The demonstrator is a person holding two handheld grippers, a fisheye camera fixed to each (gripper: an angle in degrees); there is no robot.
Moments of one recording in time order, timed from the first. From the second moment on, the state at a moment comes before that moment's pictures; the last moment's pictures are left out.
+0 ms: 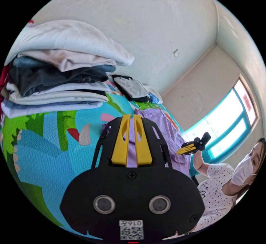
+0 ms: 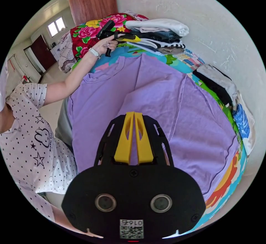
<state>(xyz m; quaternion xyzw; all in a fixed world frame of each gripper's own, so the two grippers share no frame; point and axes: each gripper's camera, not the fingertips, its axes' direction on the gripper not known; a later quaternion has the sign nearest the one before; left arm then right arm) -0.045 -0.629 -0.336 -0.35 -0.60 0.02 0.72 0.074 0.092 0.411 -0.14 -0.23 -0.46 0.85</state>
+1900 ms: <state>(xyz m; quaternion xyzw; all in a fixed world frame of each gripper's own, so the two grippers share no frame) -0.077 -0.625 -0.343 -0.35 -0.74 0.00 0.57 0.434 -0.160 0.497 -0.08 -0.06 -0.09 0.99</state>
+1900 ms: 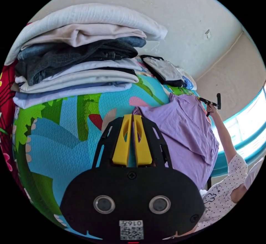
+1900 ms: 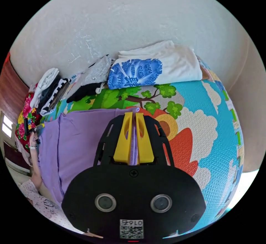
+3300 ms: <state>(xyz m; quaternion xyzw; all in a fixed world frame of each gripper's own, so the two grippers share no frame) -0.061 -0.567 -0.300 -0.41 -0.72 -0.01 0.56 -0.076 -0.030 0.593 -0.13 -0.07 -0.46 0.88</state>
